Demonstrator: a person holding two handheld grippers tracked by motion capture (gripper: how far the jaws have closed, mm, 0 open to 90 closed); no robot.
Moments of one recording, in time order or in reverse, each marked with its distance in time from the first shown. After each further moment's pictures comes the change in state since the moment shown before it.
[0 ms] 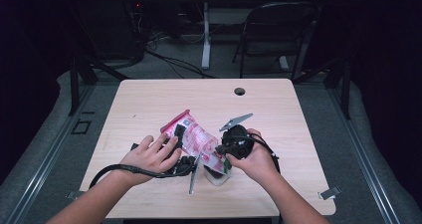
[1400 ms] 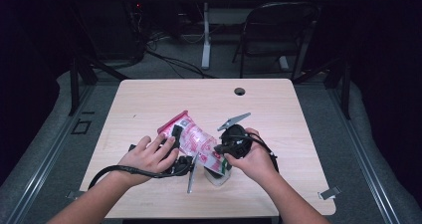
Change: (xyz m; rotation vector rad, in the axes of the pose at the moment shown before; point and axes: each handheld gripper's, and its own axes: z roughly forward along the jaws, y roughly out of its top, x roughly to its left) left arm -0.006 -0.004 0.002 0.007 -0.010 -0.022; right arm 0.002 0.003 0.003 0.001 -0.001 -0.006
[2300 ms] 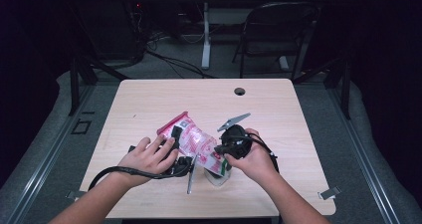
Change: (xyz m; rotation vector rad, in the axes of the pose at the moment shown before) left arm -0.003 0.000 0.000 0.005 -0.014 -0.010; right arm 0.000 -0.001 0.000 0.004 -0.001 -0.007
